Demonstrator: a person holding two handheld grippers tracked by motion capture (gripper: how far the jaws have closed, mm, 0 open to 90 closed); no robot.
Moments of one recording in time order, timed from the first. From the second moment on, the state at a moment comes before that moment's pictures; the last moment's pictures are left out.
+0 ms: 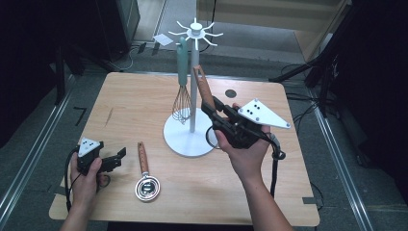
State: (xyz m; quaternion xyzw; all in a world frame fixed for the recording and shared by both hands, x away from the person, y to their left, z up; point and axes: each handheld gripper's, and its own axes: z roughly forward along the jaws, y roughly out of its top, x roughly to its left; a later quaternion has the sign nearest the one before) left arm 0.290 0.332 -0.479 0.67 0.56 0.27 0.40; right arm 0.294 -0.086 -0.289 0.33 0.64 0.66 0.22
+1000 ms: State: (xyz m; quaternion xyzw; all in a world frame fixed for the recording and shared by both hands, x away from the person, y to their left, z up) left arm 0.290 0.332 -0.481 0.68 0.55 0.27 0.40; right arm 0.299 -0.079 -0.260 0.31 0.62 0.68 0.24
